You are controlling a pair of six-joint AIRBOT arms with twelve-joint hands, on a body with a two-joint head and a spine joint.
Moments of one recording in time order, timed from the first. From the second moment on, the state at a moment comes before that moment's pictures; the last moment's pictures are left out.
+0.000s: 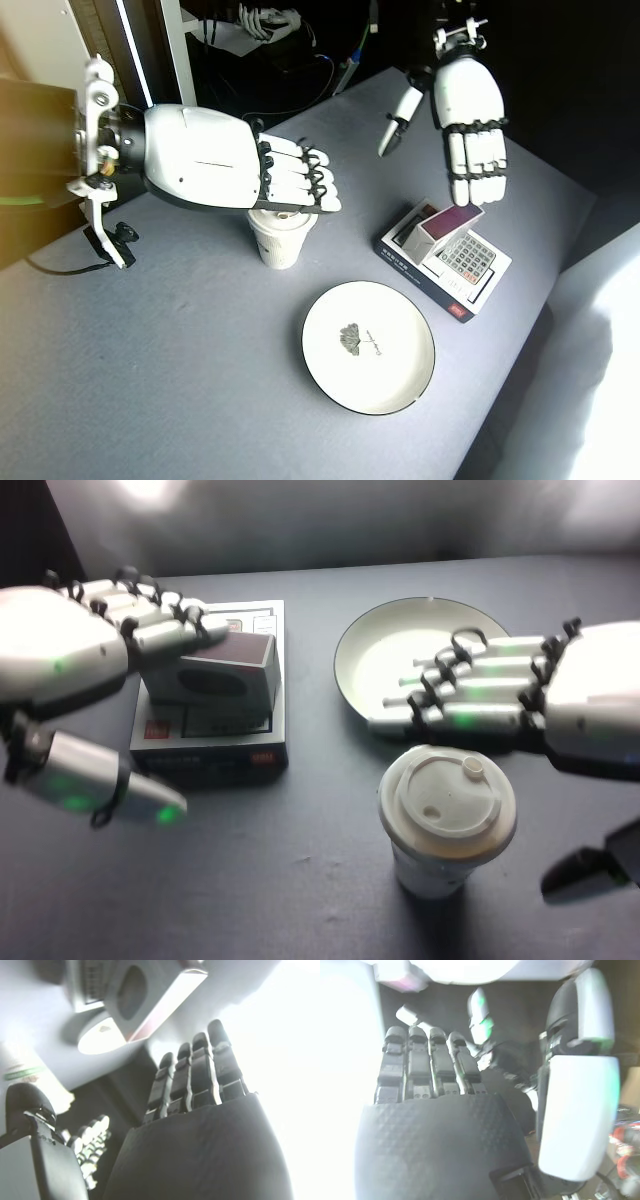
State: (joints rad) left arm 0.37 -0.67 0.87 0.26 -0.41 0.75; right arm -0.22 -0.71 0.76 -0.88 0.43 -0.13
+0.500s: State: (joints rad) left arm 0.41 -0.54 0.78 0.81 -0.50 0.40; right arm -0.23 -0.83 0.83 -0.94 0.36 0.01
